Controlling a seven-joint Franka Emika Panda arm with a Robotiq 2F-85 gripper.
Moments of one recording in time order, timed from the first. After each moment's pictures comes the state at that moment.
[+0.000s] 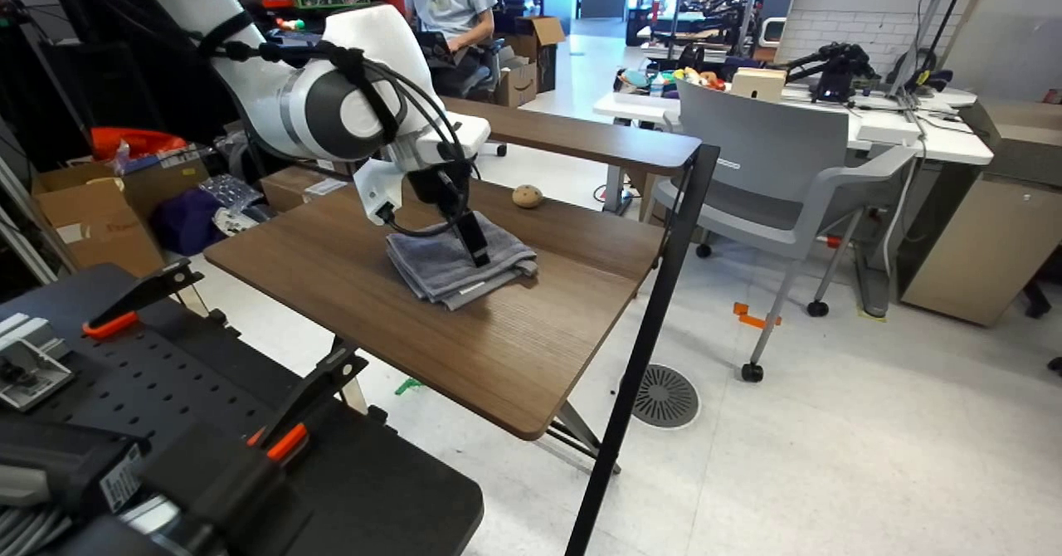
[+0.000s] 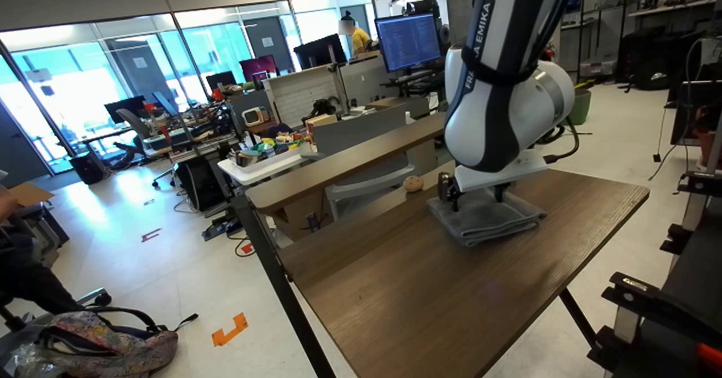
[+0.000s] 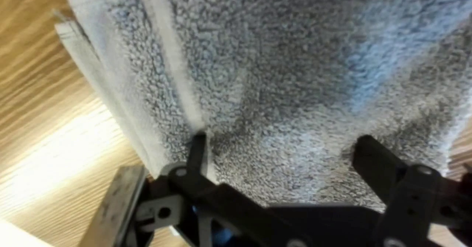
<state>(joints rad) 0.39 0.95 -0.35 -1.88 0.24 2.97 0.51</state>
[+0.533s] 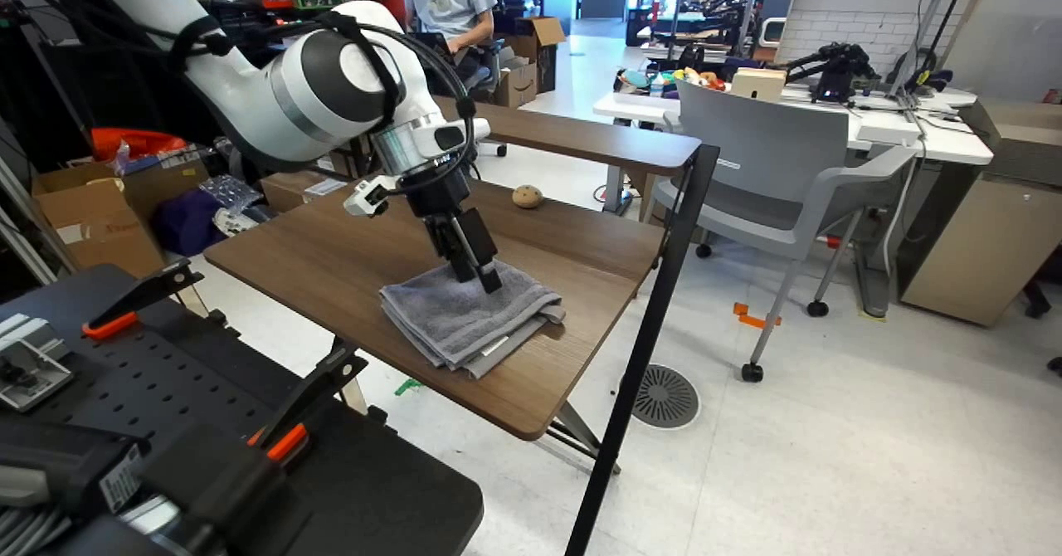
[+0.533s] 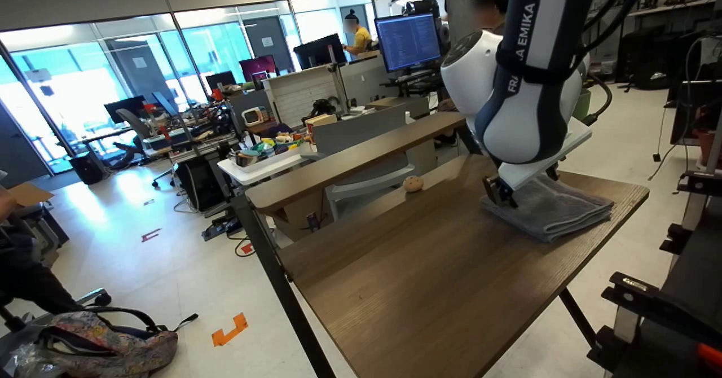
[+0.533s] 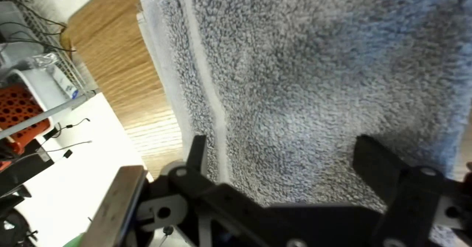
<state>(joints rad) 0.59 0.95 -0.60 -1.96 -0.02 2.67 0.60</state>
